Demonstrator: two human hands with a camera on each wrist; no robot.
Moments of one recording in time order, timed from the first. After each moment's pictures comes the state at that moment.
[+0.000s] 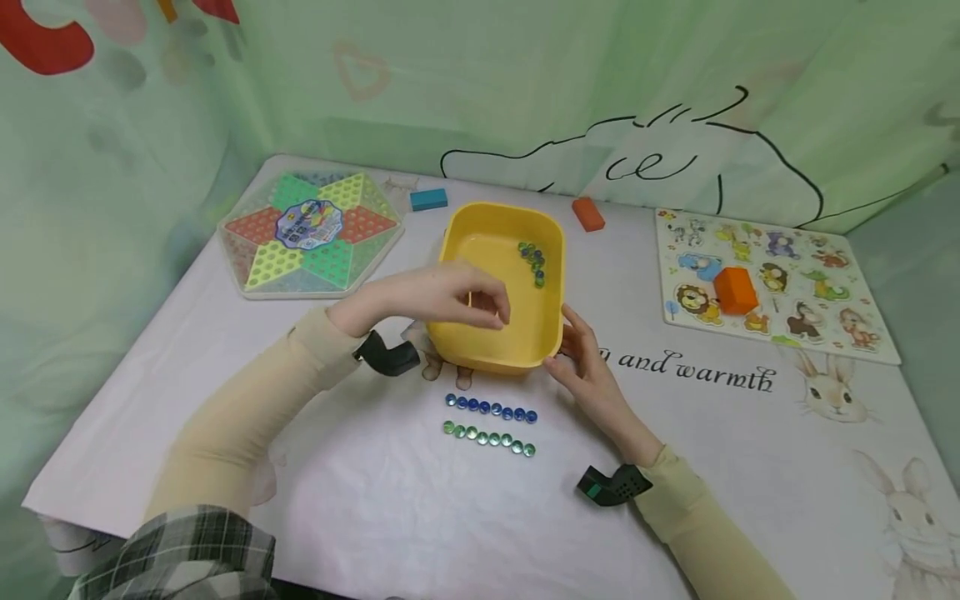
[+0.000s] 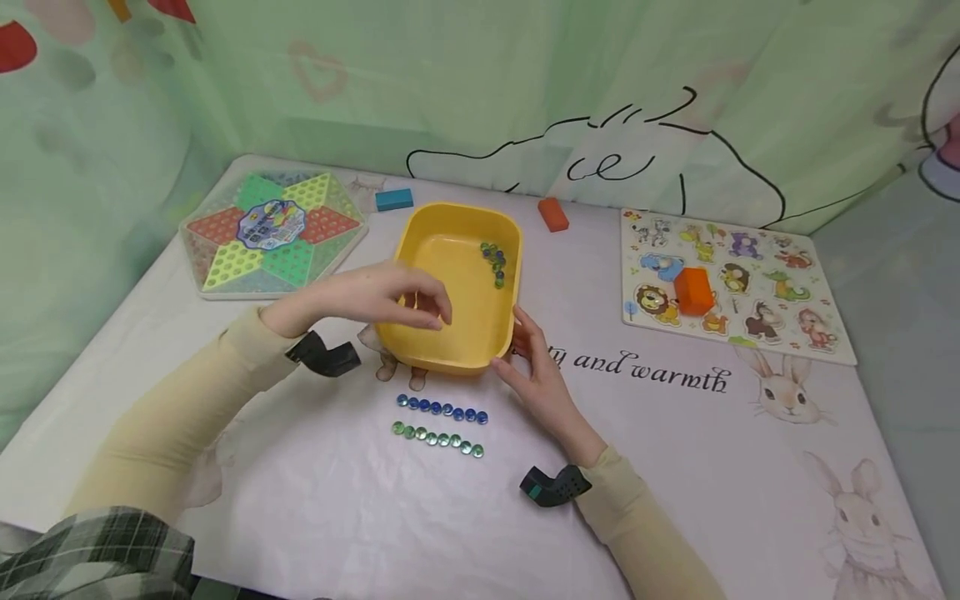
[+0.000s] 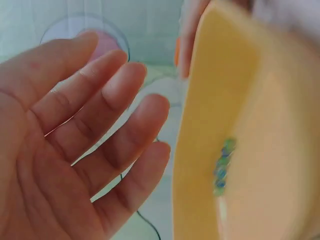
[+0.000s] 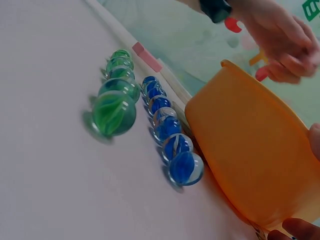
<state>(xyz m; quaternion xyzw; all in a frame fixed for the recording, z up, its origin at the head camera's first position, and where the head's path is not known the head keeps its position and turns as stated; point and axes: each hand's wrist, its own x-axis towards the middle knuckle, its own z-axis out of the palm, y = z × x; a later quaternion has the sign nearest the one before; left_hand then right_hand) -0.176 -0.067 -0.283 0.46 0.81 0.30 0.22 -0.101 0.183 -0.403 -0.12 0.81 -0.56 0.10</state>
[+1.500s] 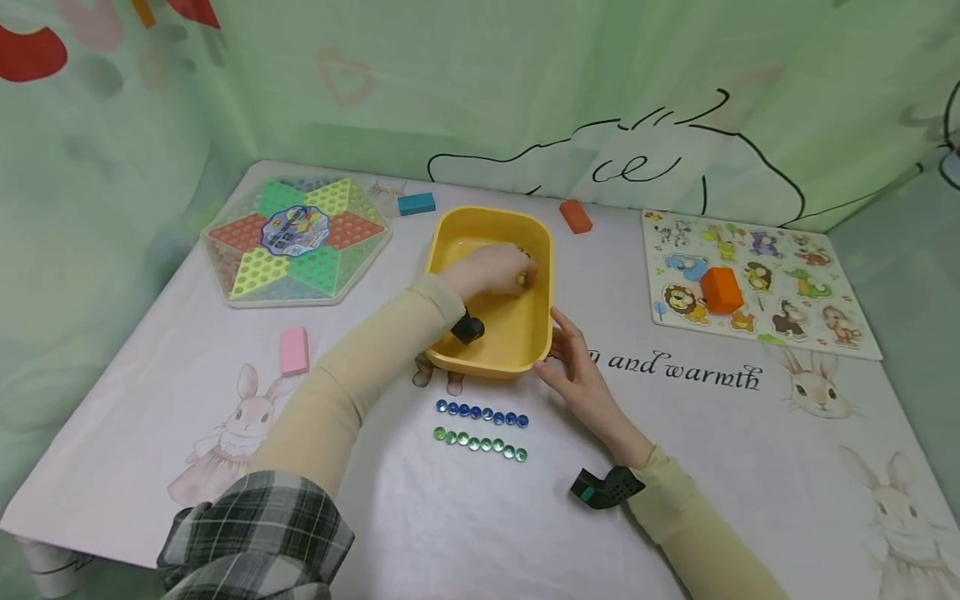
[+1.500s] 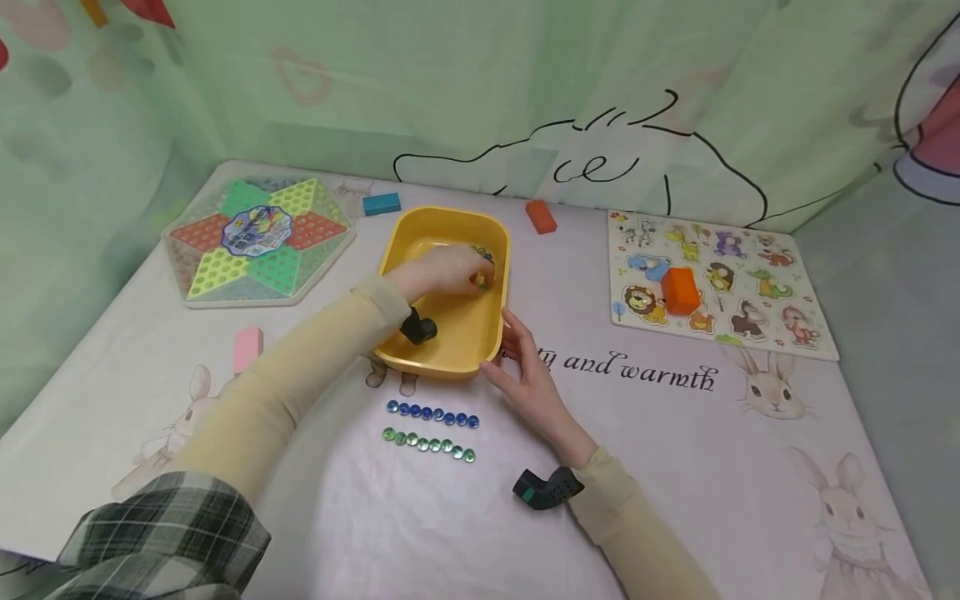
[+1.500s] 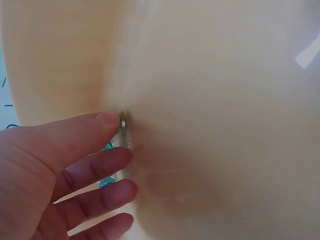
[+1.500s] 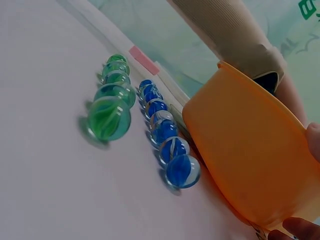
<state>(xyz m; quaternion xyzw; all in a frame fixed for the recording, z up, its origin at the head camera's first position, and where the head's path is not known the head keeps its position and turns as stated) -0.257 0.025 -0.345 0.37 0.91 0.04 0.17 -0.100 0.185 -0.402 -0.13 0.81 -0.56 0.08</state>
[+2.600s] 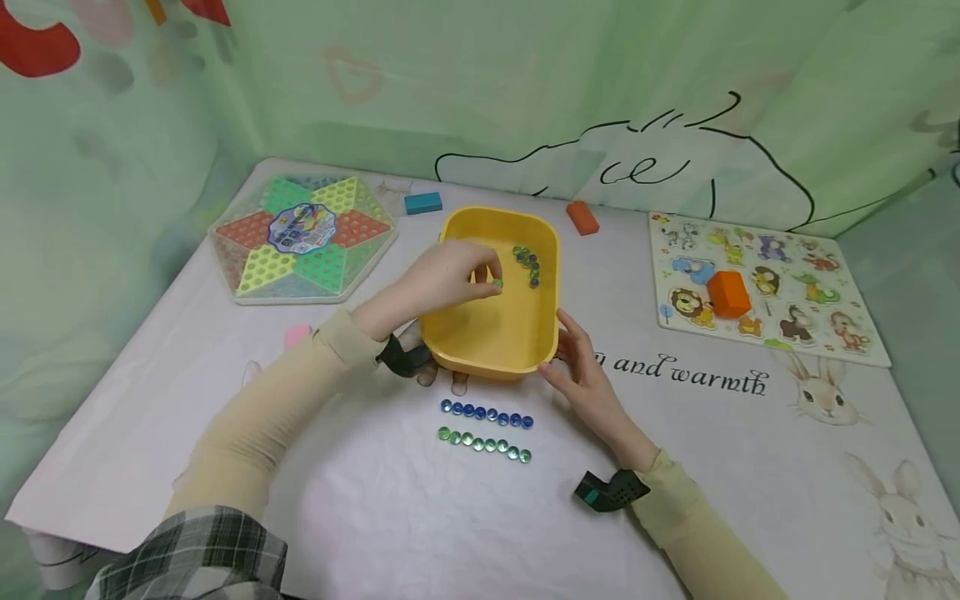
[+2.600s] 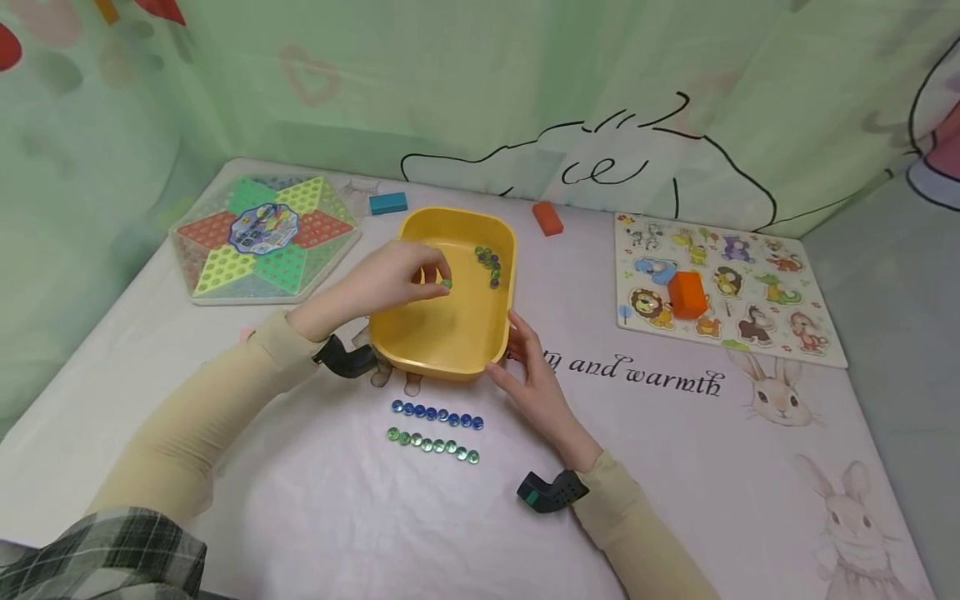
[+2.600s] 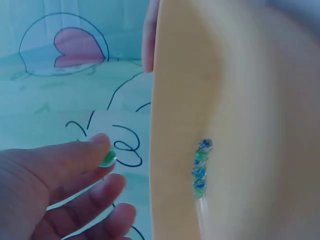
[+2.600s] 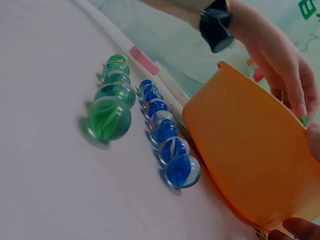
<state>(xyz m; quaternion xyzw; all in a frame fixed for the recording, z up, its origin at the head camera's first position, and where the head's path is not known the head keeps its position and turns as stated) -0.195 -0.045 -0.302 0.28 0.93 0.21 0.09 -0.101 0.184 -0.403 -0.12 0.81 -0.57 0.09</state>
